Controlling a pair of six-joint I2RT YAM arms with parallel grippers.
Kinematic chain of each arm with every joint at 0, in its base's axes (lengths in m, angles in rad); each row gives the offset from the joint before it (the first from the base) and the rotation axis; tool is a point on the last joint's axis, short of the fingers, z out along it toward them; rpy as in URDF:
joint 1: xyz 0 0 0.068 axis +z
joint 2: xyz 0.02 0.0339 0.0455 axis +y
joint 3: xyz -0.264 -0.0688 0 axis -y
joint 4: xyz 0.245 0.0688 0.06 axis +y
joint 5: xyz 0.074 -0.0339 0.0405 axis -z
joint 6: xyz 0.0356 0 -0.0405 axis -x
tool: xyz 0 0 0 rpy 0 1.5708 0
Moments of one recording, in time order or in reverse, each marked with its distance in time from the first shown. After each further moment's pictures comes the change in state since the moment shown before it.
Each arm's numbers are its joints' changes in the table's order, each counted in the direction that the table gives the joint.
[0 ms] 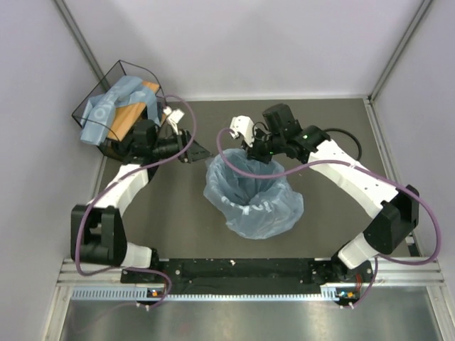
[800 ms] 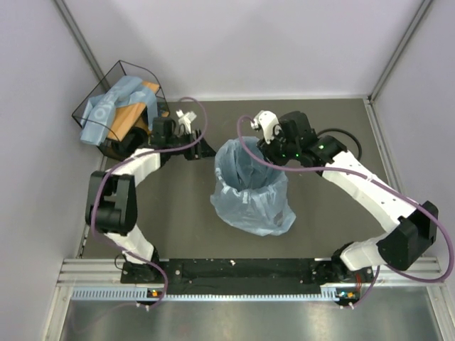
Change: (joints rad) left arm -0.086 0.367 0.137 0.089 -0.169 -0.093; right arm -0.046 -0.148 -0.163 -0.077 0.273 -0.309
